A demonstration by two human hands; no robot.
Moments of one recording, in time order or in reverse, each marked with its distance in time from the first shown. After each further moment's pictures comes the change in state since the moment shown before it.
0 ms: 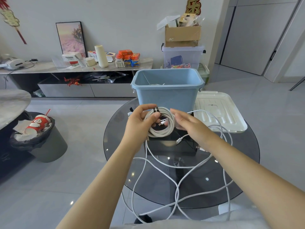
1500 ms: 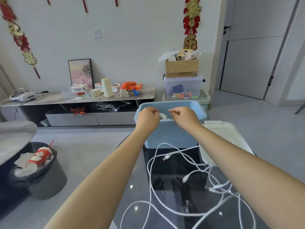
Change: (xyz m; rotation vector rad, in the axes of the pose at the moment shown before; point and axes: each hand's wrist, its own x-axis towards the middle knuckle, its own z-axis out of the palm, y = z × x) left_hand 0.151 0.038 0.018 0.797 0.087 -0.007; right_hand 0.141 -0.055 -0.038 -0.575 0.390 -0.078
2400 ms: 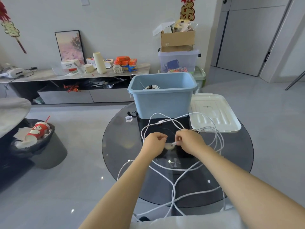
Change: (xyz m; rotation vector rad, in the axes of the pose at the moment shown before) left_hand -0.151 -0.061 0.074 -0.151 -0.313 -0.229; right_hand -0.148 0.090 0.037 -0.455 -0.333 -0.001
